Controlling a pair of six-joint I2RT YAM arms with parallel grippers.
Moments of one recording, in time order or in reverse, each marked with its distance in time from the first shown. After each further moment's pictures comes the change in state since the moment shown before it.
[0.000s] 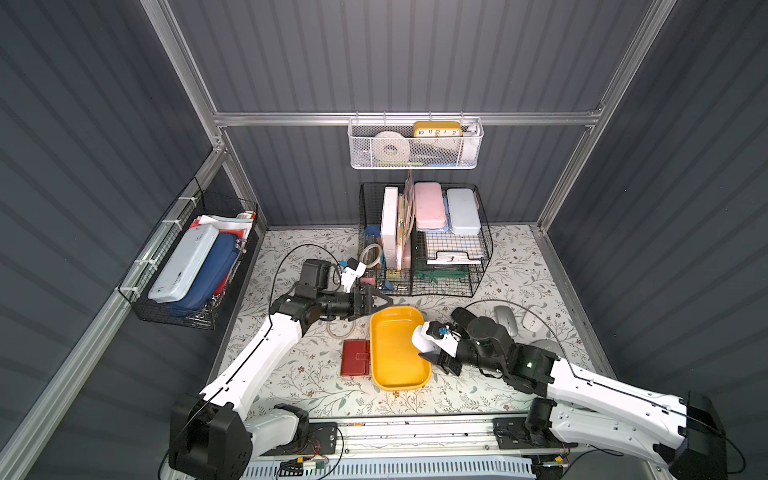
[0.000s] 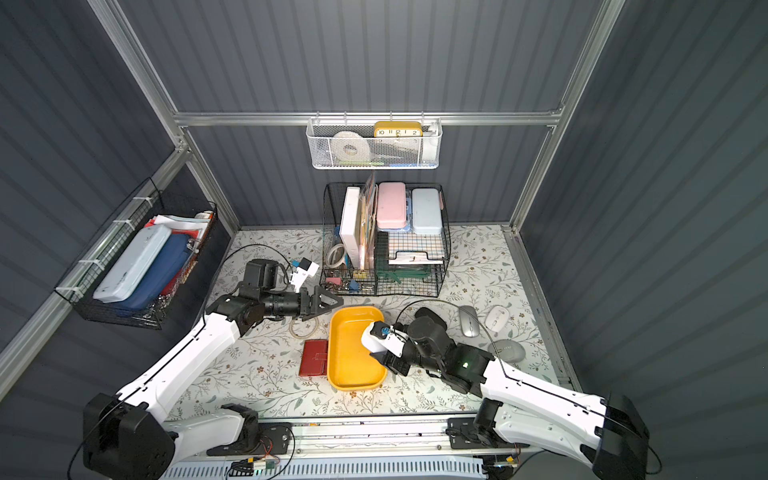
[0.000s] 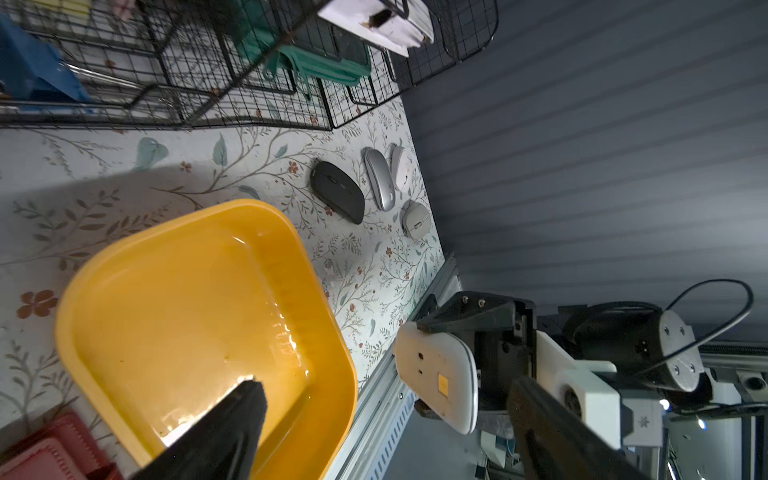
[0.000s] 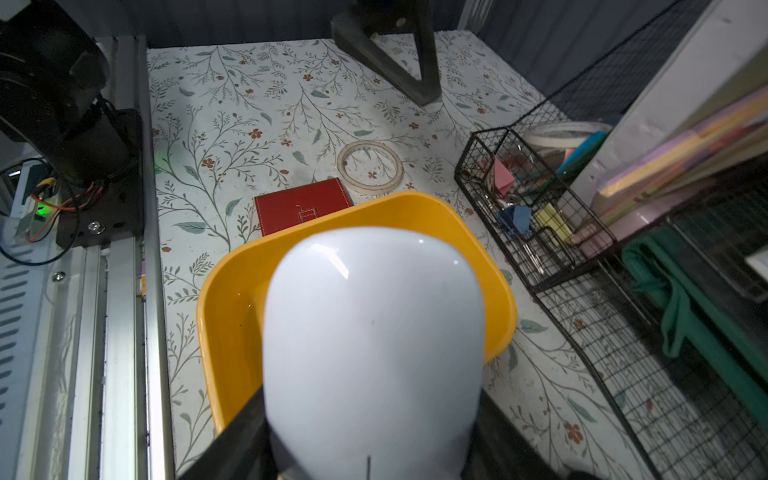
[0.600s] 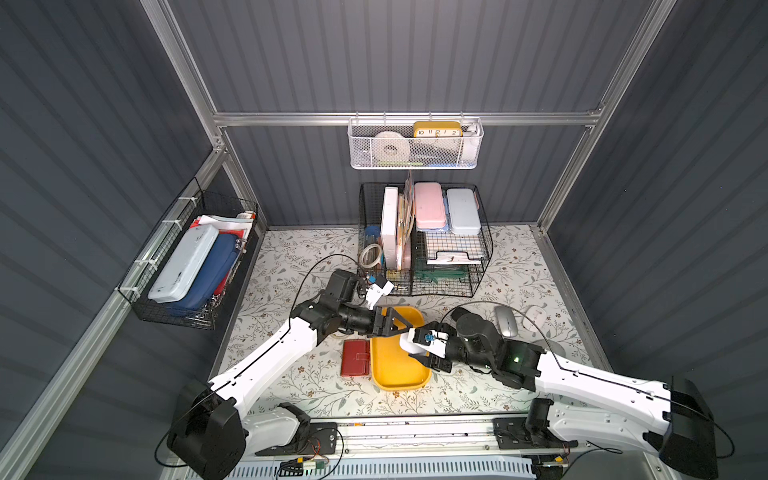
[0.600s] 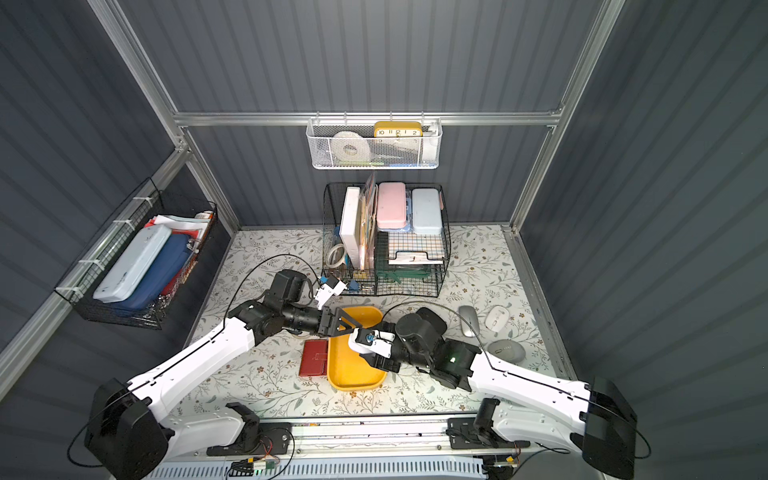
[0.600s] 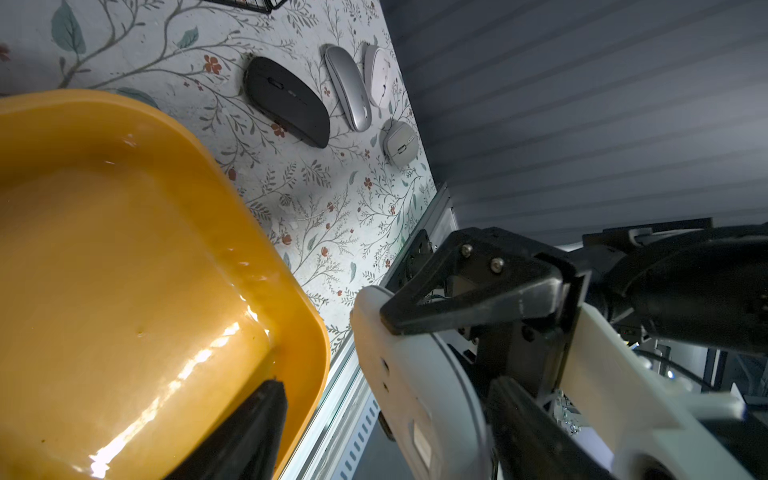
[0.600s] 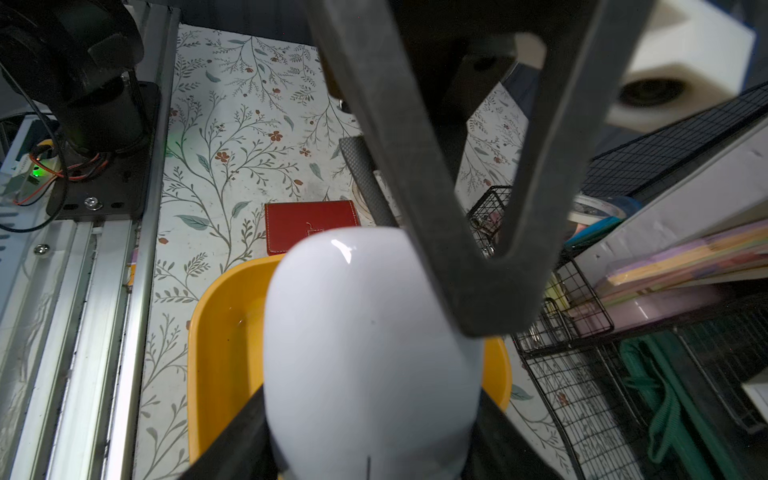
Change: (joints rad) left arm -0.212 0.035 -0.027 0.011 -0.032 0.000; right arm 0.030 0.113 0.071 0.048 -0.010 -0.132
